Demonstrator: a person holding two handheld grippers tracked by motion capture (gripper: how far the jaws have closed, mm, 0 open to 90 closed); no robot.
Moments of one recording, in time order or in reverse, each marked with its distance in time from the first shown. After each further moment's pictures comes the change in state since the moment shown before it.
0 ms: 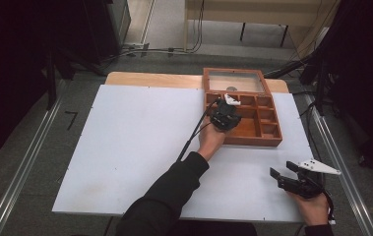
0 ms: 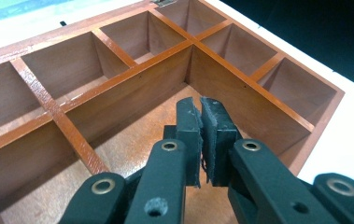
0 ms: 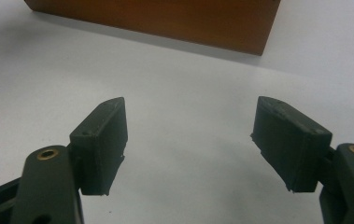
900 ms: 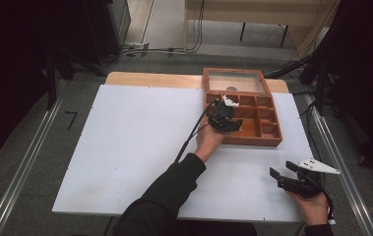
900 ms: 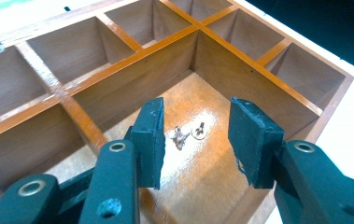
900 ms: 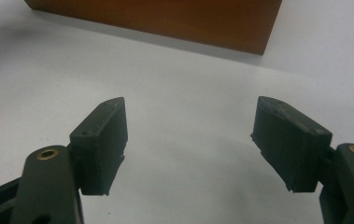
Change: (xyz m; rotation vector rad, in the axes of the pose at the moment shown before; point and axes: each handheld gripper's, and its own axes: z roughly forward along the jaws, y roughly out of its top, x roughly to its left) left arm 0.004 -0.007 -0.007 0.029 0.002 0.002; right arm 0.000 0.000 0.002 0.003 0.001 0.000
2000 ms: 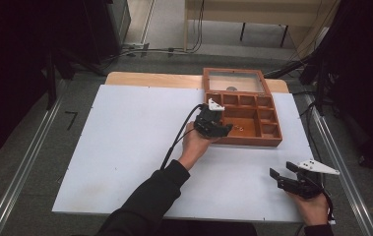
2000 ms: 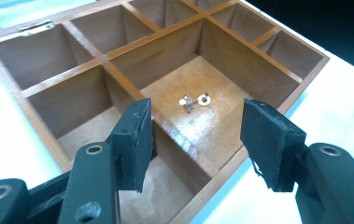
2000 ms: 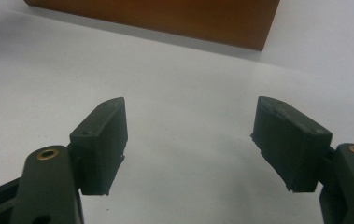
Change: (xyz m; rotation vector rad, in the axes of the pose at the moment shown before) left arm 0.011 -0.021 -0.046 -0.023 0.005 -0.016; right arm 0.000 -0.002 0.000 0.006 -0.006 -0.003
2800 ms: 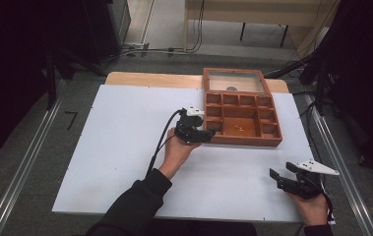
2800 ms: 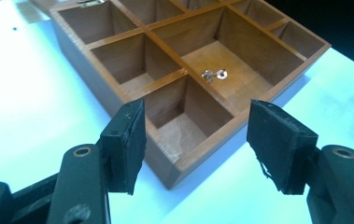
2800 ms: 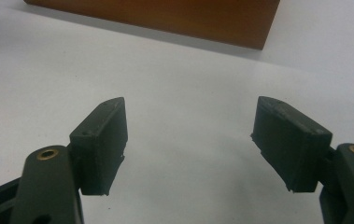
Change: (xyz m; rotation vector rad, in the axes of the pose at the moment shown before) left arm 0.020 -0.030 -0.045 -0.026 0.020 -0.055; right arm 0.002 -0.001 0.000 0.002 -0.008 -0.002
